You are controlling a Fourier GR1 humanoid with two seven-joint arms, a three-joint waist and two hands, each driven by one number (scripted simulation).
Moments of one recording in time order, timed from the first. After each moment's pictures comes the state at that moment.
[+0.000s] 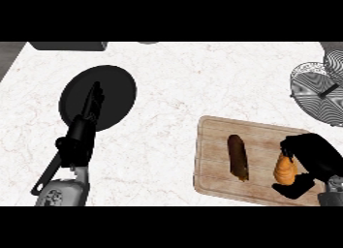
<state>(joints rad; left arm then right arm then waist) -0.14 0.03 -0.07 -1.56 -0.17 0.17 0.04 -0.05 -0.32 -0.01 -1.51 1.33 0.38 -0.16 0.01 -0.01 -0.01</state>
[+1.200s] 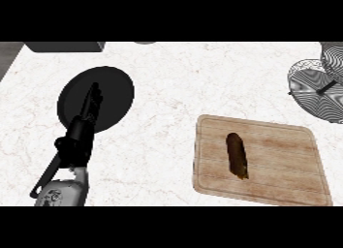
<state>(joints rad) -0.14 0.03 -0.06 -1.55 -0.17 0.17 0.03 -0.36 -0.38 -0.35 -2.03 1.24 0.85 0.27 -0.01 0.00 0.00</state>
